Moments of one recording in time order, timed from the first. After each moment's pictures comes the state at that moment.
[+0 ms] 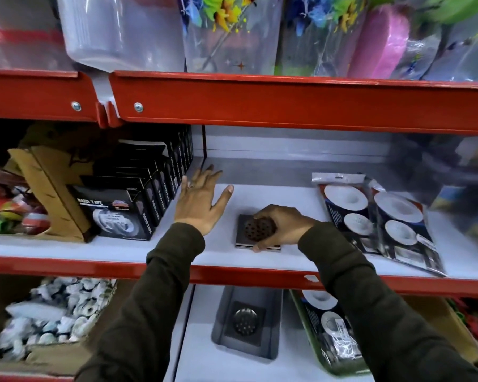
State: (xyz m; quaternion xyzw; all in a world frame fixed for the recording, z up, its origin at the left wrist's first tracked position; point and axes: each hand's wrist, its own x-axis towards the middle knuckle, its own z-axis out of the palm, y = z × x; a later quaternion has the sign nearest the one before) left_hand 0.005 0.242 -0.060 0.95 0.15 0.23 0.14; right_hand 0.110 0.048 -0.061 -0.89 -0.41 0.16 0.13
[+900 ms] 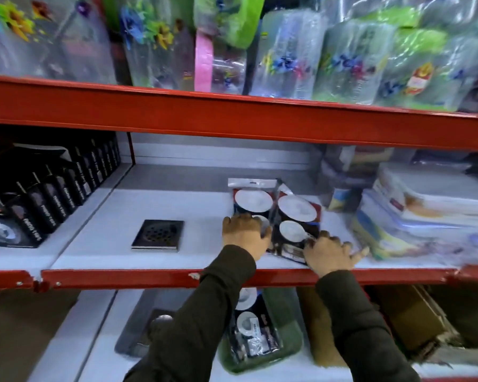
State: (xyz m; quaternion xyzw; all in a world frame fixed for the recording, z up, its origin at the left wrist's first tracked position) left_hand 0.113 -0.052 -0.075 0.98 0.13 0.11 0.10; right_hand 0.165 -0.215 -0.094 -0.99 0.05 -0.01 0.13
